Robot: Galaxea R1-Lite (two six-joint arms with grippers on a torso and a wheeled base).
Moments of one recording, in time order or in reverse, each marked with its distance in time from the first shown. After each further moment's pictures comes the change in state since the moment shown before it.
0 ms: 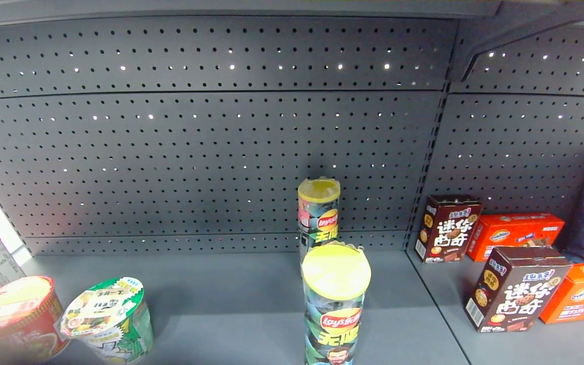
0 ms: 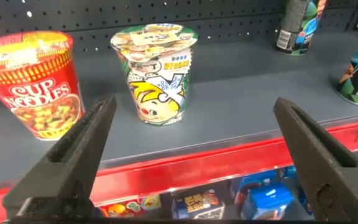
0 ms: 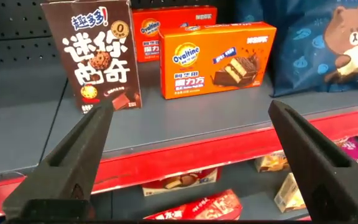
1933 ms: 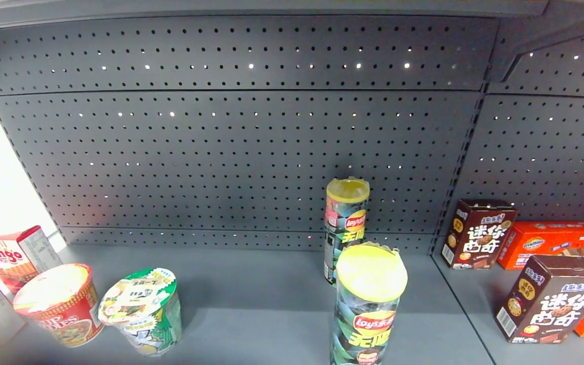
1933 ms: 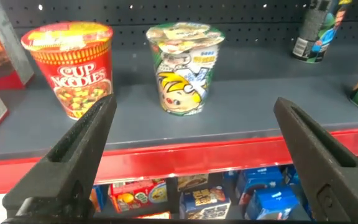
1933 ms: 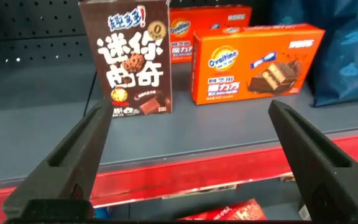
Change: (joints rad) left arm 0.000 -0.004 0.000 -0.002 0.006 -0.067; right arm 0.000 -0.001 0.001 0.000 0.009 0.002
